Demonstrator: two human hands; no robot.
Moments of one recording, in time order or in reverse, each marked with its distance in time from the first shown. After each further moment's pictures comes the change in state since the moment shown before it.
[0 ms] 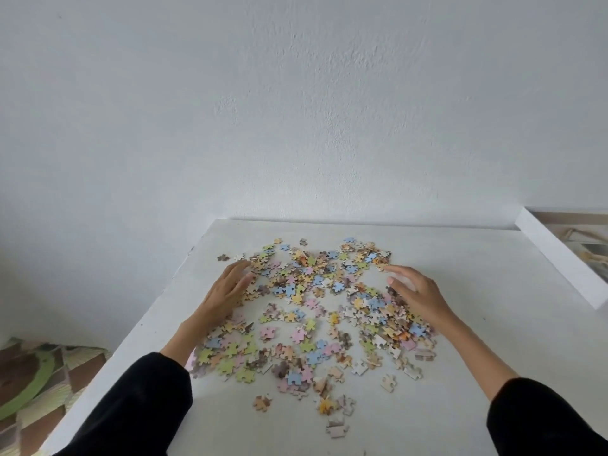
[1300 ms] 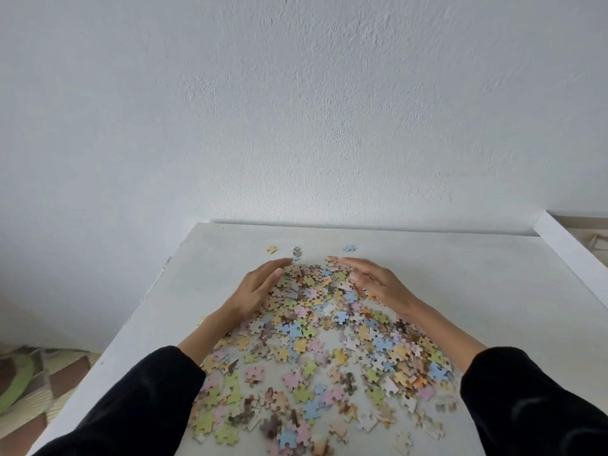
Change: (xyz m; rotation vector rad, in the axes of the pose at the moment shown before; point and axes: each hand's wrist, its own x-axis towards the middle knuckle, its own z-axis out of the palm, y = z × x) left_hand 0.073 0.034 0.041 -0.210 -0.145 0.115; right_hand 0.087 -0.006 0.038 0.082 -0.324 -0.099
